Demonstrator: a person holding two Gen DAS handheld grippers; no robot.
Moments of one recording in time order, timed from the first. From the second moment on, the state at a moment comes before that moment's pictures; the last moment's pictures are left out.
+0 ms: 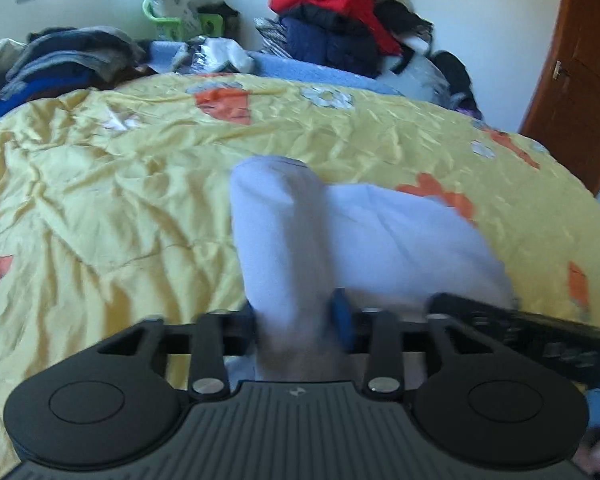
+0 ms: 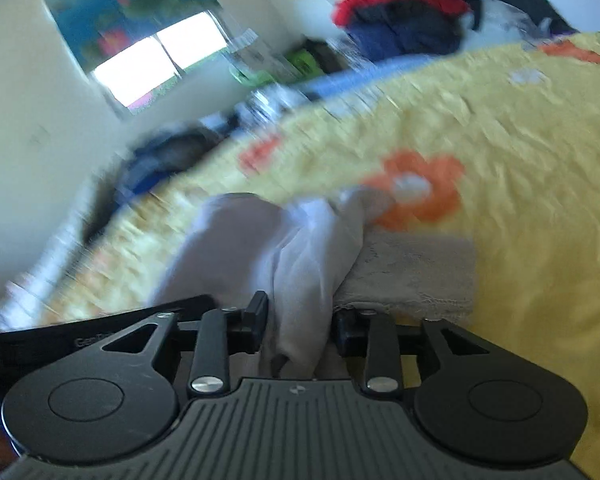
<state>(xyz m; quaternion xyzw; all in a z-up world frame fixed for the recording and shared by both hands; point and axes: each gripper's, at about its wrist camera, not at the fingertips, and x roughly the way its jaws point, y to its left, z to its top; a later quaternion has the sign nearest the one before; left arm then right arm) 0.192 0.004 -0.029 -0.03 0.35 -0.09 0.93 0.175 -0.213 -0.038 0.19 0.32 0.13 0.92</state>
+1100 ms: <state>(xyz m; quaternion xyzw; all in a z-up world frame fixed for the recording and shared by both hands) 0.105 0.008 -0.017 0.00 0.32 -0.03 0.95 0.072 -0.195 -0.014 0.09 0.26 0.06 0.96</state>
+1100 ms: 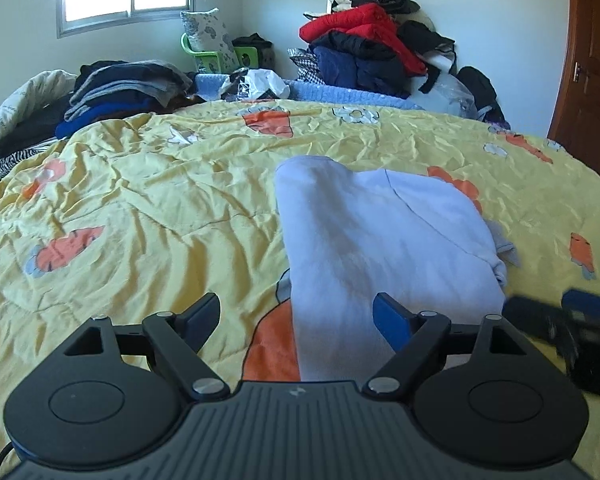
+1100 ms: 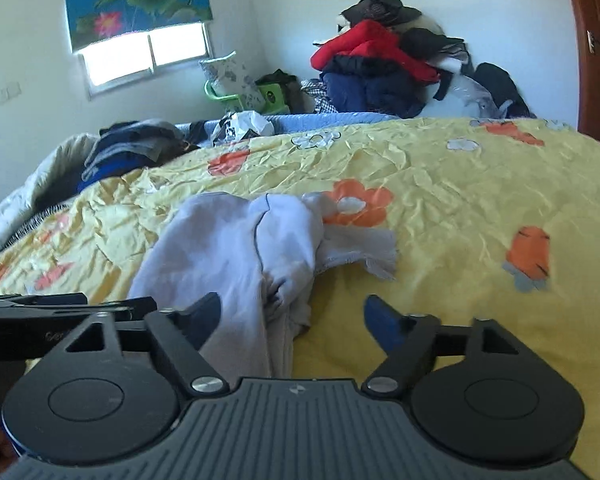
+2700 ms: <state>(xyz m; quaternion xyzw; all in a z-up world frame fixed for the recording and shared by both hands) 0.018 0.030 -0.058 0.01 0.33 -0.01 0.94 -0.018 -0.168 -0.046 0.03 0.32 0.06 0.95</state>
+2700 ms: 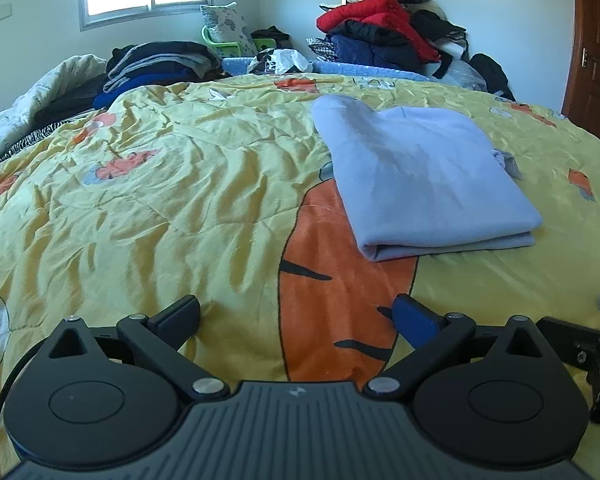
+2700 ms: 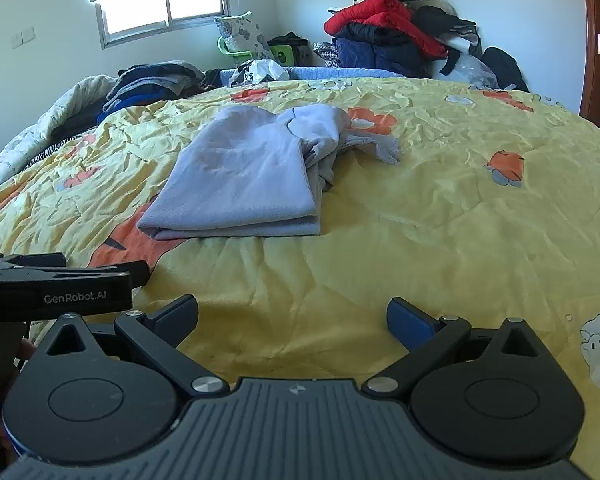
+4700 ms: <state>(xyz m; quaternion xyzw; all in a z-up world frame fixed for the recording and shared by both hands) 0.015 0.032 -0.061 0.01 0.33 0.00 0.95 -0.008 -0.168 -0.056 -0.01 0.32 0.02 0.95</state>
